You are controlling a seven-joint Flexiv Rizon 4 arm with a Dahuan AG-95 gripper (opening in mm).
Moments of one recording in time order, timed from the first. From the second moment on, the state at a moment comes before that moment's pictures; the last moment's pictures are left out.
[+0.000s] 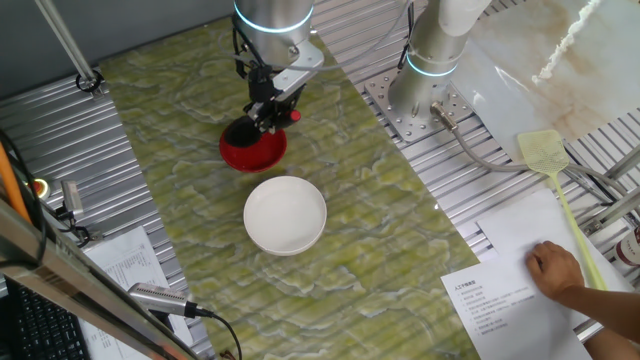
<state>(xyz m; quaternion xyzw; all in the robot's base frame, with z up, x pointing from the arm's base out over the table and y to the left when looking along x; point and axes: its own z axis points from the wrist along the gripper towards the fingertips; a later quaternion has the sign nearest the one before) 0.452 0.075 0.264 0.81 -0.58 0.03 0.05</state>
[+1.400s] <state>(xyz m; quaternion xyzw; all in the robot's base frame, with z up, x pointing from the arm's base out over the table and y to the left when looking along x) 0.452 0.073 0.259 0.81 -0.58 0.00 0.08</state>
